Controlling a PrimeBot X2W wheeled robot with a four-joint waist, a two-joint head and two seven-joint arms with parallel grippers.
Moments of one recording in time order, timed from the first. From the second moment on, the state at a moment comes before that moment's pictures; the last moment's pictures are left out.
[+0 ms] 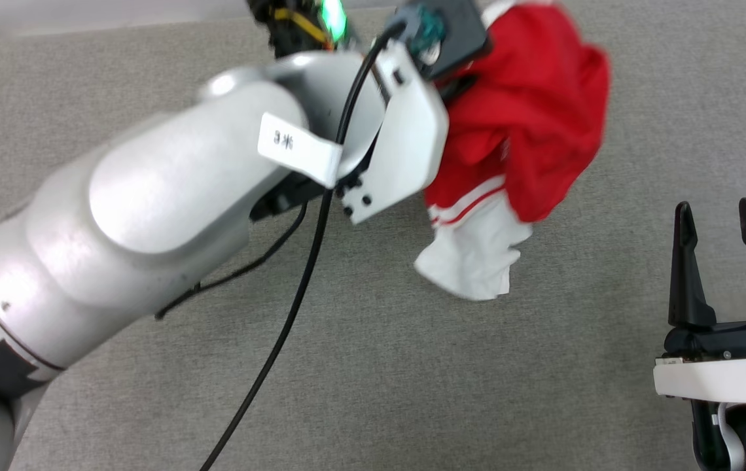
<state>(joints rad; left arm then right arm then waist) -1.42 0.46 -1.22 0.19 -0.81 -0.13 0.36 -0.11 -0.05 -0.11 -0.11 0.14 0.13 -0.26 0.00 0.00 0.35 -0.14</state>
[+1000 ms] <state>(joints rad) -0.92 0.68 -1.24 0.51 -0.93 -0.03 0.12 -0.10 -0.05 -0.12 -0.09 0.11 0.13 -0.26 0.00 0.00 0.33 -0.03</state>
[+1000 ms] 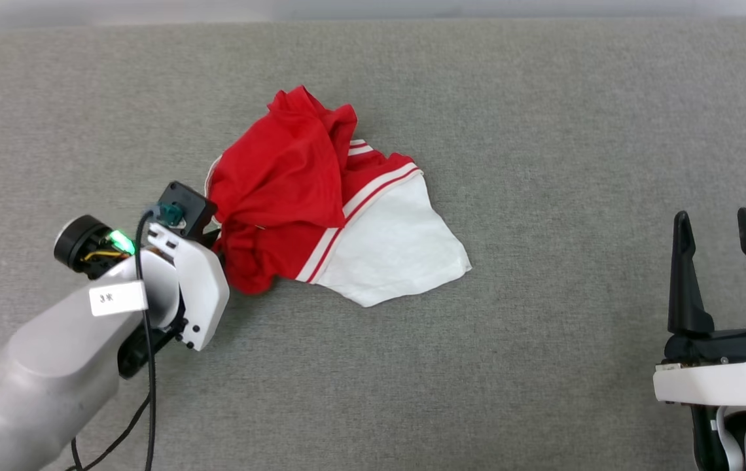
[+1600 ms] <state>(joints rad) -0.71 0.67 -1.10 0.36 -0.86 0.29 -0.26 -0.01 -0.05 -0.11 -0.06 0.10 0.13 -0.26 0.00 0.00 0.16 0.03</state>
